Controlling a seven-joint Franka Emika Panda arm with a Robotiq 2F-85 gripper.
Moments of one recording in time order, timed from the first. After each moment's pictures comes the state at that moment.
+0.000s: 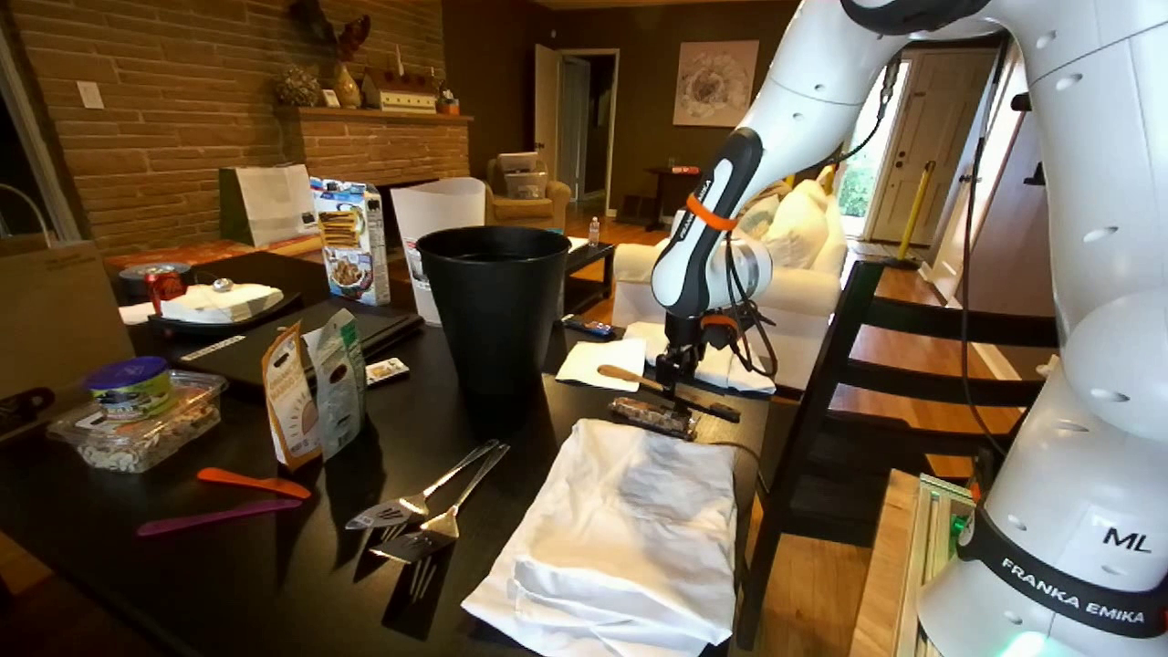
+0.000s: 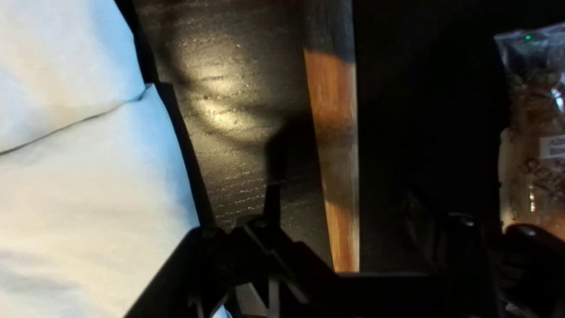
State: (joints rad) arm -0.26 0.45 -0.20 -2.31 0.01 2.83 -0.36
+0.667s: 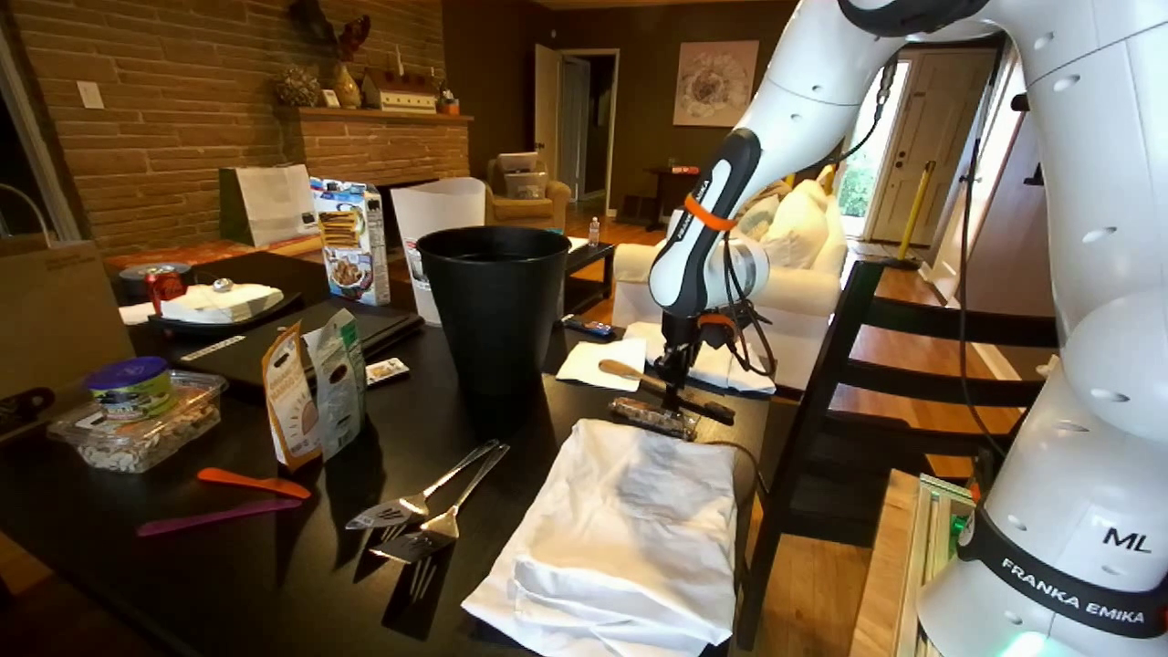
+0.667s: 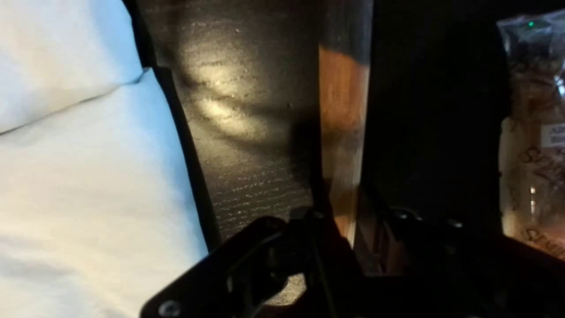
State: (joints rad) arm -0.26 0.46 -0.20 -2.30 -0.01 2.83 -0.35
